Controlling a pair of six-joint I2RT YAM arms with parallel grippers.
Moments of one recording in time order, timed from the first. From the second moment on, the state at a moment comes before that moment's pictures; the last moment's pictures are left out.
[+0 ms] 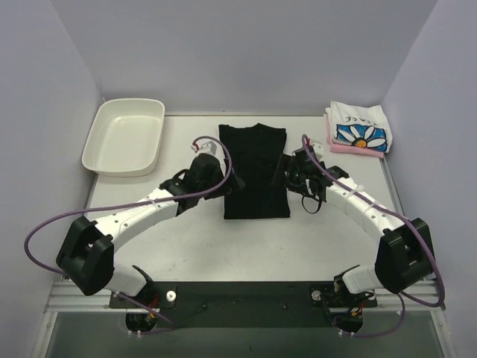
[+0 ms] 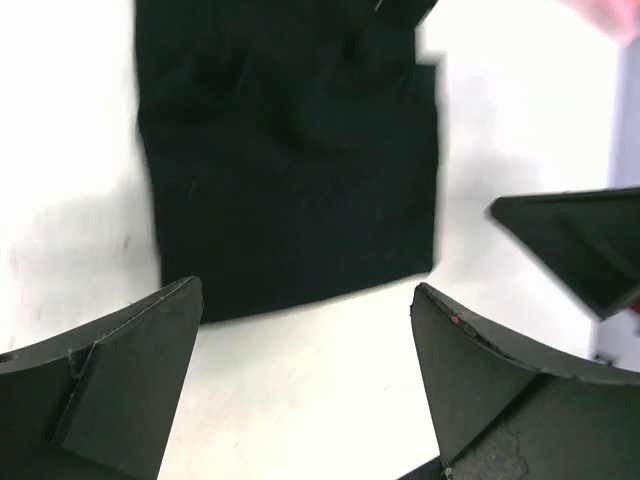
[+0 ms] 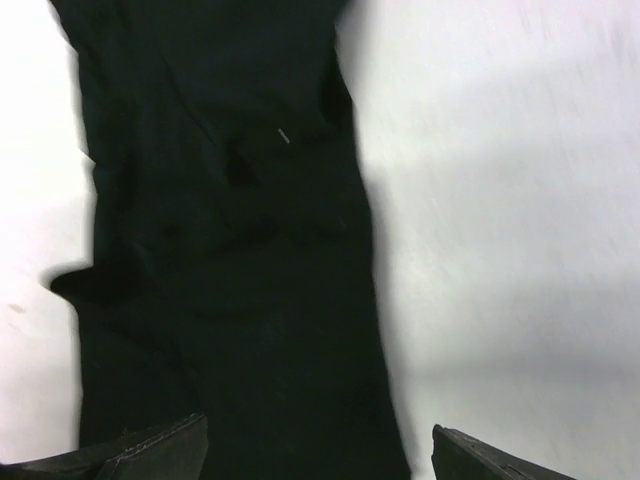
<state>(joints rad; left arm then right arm) -0.68 1.43 1.04 -0.23 -0.11 -0.85 0.44 1.43 1.03 -0.47 0.14 0.63</state>
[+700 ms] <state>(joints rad) -0.75 1.35 0.54 0.02 -0.14 -0.97 0.45 1.21 0.56 -0.35 0.13 0.67</state>
